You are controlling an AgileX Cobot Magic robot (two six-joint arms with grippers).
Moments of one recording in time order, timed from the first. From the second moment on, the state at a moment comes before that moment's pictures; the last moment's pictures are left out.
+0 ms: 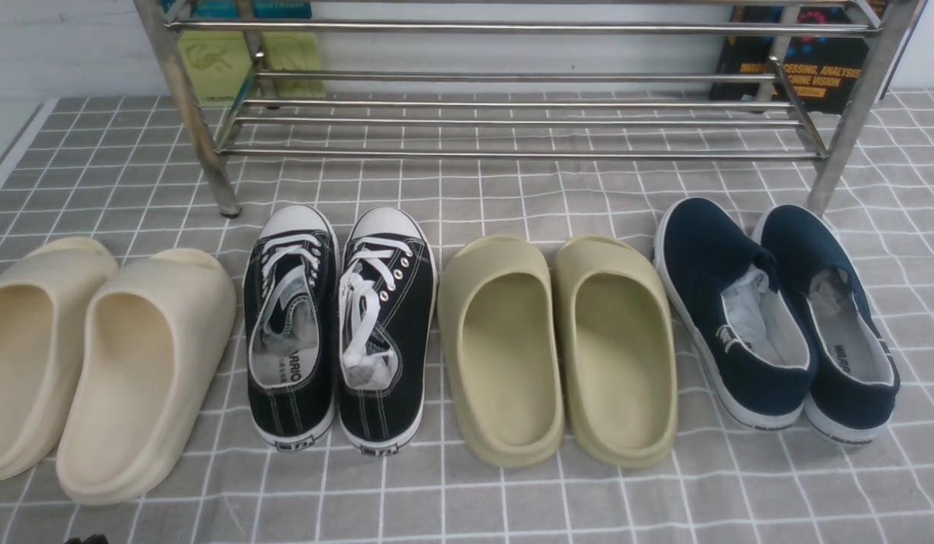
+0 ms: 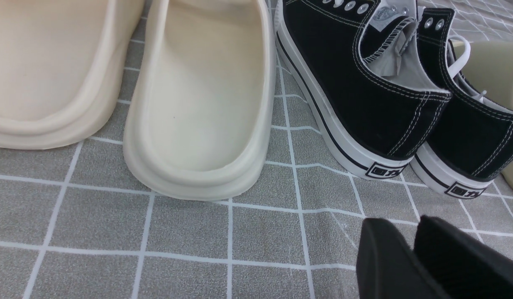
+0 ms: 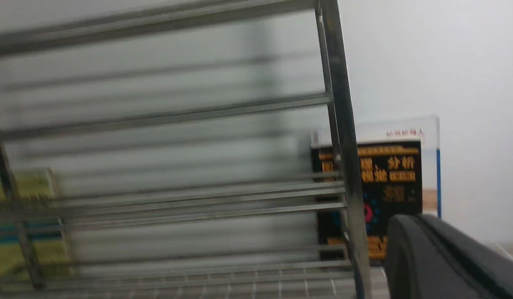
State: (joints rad) right arm -0.01 0.51 -0.43 -0.14 -0.15 0.30; left arm -0.12 -0.01 0.03 -0.09 0.40 -0.23
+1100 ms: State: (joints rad) right arm 0.35 1.80 -1.15 -0.06 0.63 0.21; left arm -0.12 -0.01 0.03 -0.09 0.40 -0.23
